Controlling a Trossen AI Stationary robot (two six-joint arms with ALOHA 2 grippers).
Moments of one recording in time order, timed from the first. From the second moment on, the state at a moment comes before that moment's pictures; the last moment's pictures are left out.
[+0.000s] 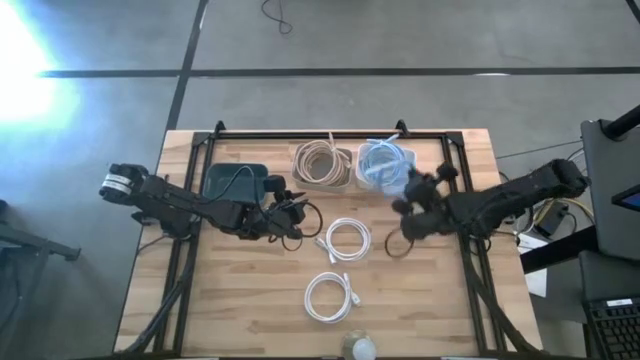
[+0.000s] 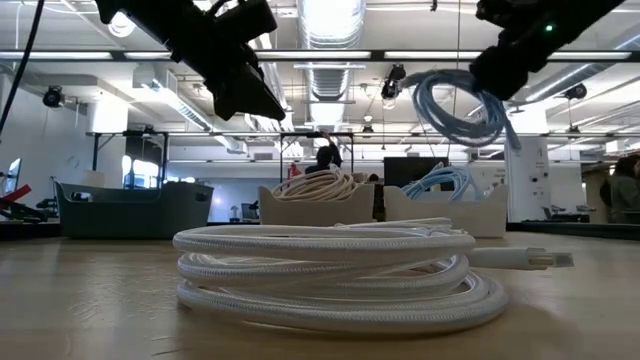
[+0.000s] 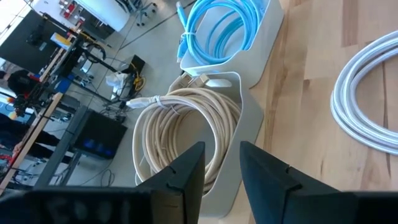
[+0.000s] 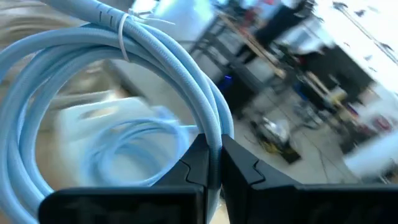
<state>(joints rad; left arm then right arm) -0.19 1.42 0.86 -0.04 -0.86 0.23 0.26 1.17 0.83 -0.95 1.32 0.65</state>
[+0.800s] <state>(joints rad) -0.19 1.42 0.86 -0.04 -0.85 0.19 -0.23 1.41 0.83 -0.59 1.07 0.44</state>
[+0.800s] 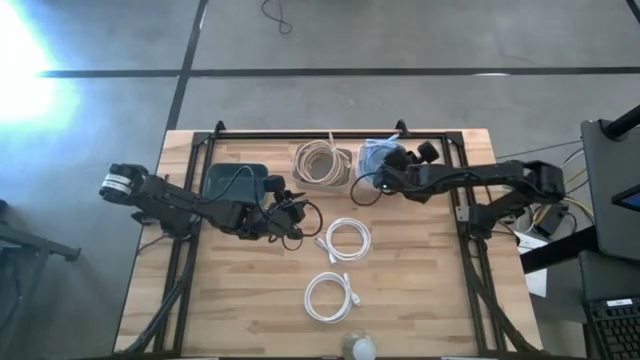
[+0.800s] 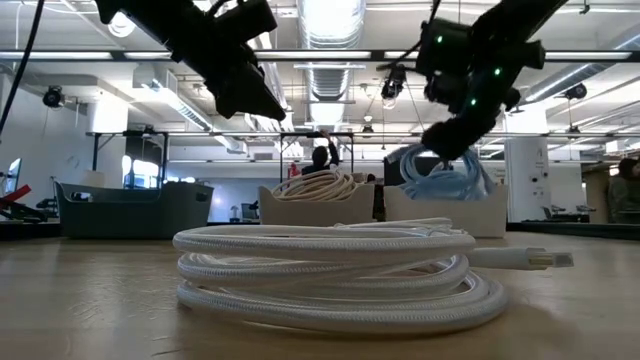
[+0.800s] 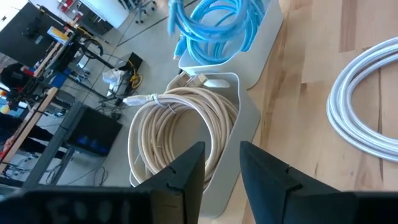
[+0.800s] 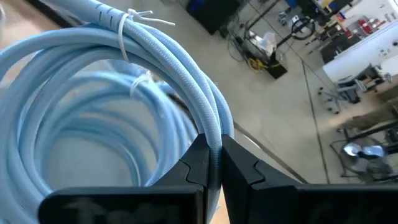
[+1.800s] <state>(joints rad) -0.19 1.42 0.86 -0.05 -0.82 0.04 -0.21 1.51 1.06 -0.60 0.80 0.28</state>
